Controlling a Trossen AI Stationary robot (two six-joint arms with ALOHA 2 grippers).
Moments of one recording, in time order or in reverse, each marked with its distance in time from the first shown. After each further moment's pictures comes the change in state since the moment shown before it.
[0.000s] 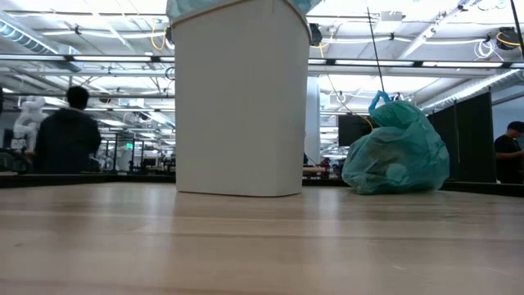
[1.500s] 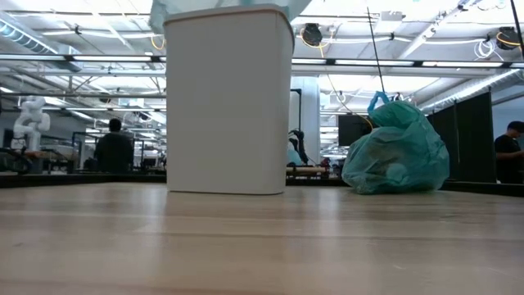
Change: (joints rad) left arm -0.071 -0.141 0.032 -0.108 -0.055 -0.009; right arm 0.015 0.039 0.000 -0.115 -0.317 0.265
